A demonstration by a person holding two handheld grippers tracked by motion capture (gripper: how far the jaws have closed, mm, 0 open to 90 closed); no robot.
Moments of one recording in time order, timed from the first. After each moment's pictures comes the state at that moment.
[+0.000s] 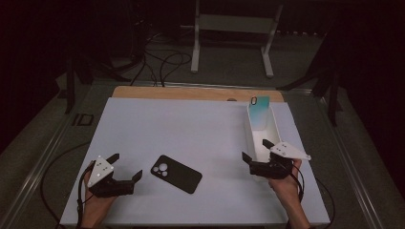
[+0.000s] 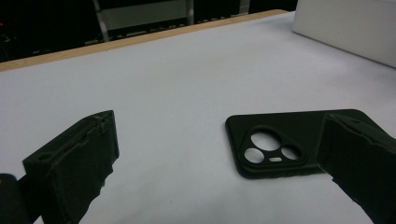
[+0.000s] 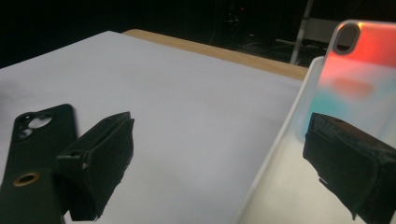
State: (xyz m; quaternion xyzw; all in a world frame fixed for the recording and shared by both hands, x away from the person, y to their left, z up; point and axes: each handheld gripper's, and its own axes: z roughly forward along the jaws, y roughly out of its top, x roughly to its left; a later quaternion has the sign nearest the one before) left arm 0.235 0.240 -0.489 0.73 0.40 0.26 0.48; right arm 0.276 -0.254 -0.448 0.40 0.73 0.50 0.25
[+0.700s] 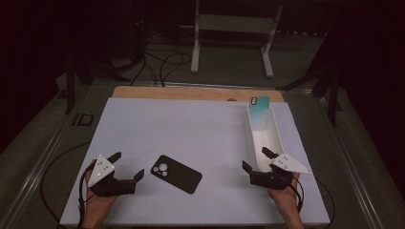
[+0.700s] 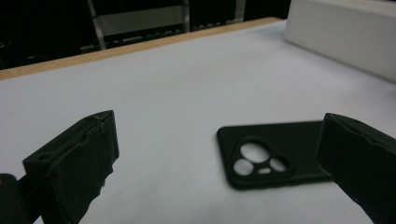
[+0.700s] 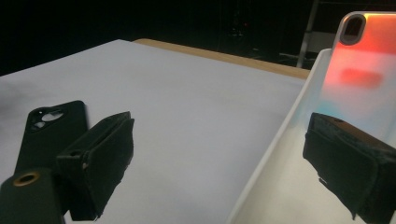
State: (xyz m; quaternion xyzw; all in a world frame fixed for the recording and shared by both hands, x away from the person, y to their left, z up) left arm 0.235 0.234 -0.480 0.73 0.40 0.26 0.50; right arm 0.257 -0.258 -0.472 0.39 0.71 0.53 0.26
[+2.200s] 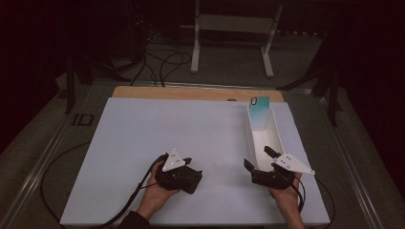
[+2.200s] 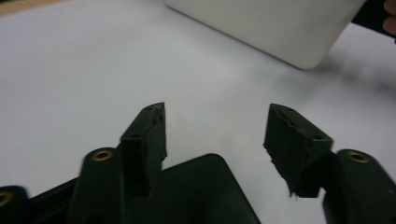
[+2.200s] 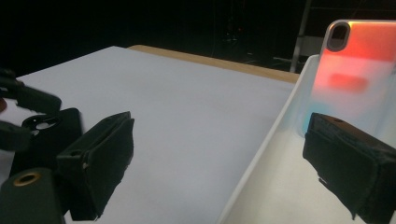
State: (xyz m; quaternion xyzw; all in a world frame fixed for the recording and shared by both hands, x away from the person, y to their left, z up) left arm 0.269 0.077 -0.489 0.82 0.31 0.11 0.47; right arm 0.256 -0.261 -0.468 0.39 0.70 0.53 0.27
